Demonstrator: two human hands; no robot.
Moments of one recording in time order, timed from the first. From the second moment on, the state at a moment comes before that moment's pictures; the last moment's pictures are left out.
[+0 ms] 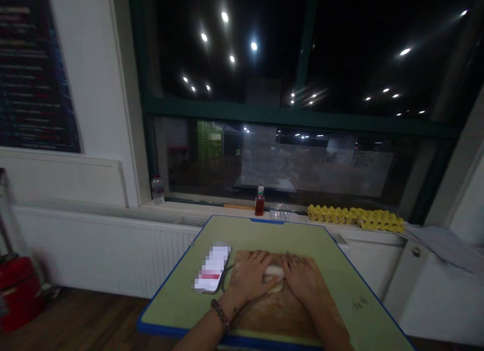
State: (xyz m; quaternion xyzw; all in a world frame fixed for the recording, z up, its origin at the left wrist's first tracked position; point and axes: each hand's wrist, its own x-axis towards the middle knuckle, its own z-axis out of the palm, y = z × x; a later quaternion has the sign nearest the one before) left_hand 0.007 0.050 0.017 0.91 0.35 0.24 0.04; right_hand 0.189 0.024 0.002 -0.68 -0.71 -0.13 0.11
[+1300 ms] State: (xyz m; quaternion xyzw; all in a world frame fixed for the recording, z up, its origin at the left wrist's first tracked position) left_hand 0.026 0.019 0.009 0.86 0.44 0.24 0.01; right_hand 0.183 0.014 0.013 -0.76 -0.59 -0.08 0.24
